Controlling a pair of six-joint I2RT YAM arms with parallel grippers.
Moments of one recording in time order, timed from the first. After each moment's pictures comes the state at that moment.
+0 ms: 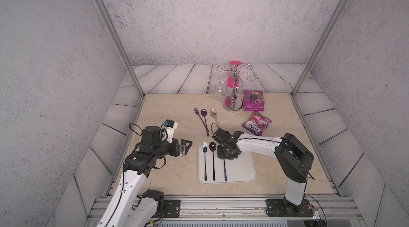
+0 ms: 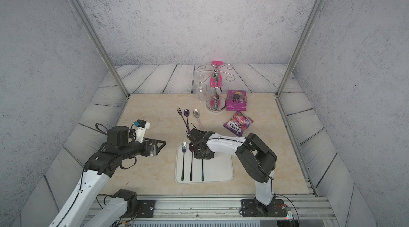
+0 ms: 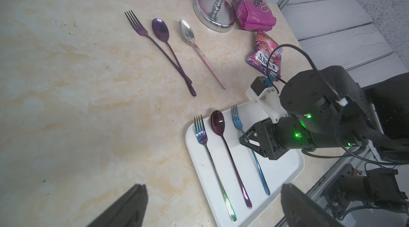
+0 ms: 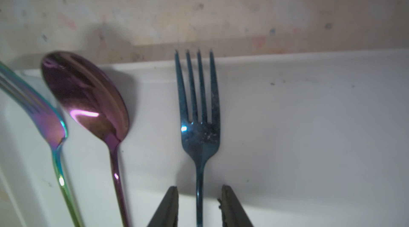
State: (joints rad) left arm -0.21 0.78 0.78 -0.69 0.46 -0.17; right arm 0.91 1.86 1.22 -0.69 0.05 0.87
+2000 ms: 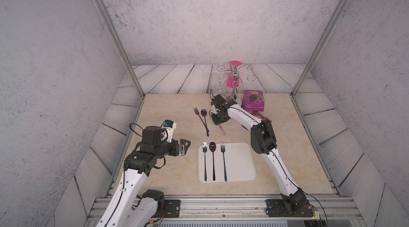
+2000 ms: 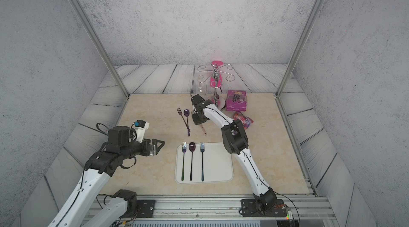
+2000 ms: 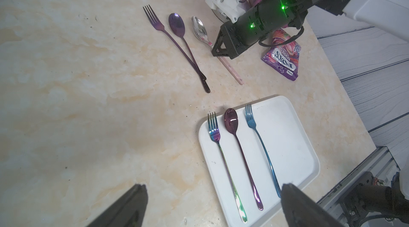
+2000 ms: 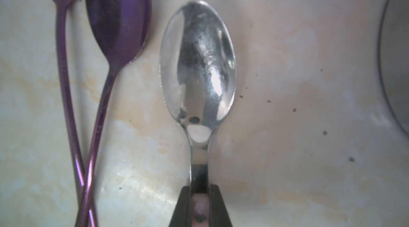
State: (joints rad) left arm -0.21 0.79 0.78 -0.71 0.38 -0.17; right arm 0.60 2.58 2.34 -0.95 -0.02 0.12
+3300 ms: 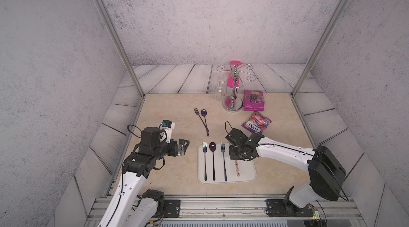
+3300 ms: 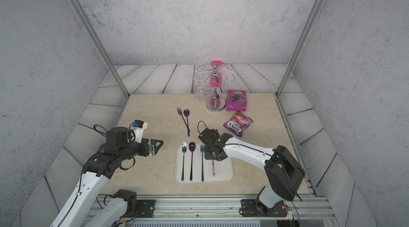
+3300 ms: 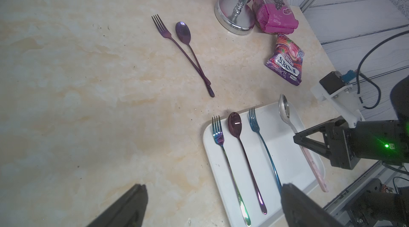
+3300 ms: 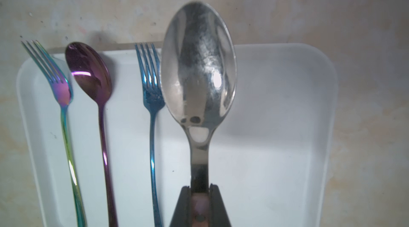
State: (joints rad) left arm -0.21 0.76 0.78 -0.71 0.35 -0.17; right arm 0.87 1.56 1.03 -0.72 0.12 0.81
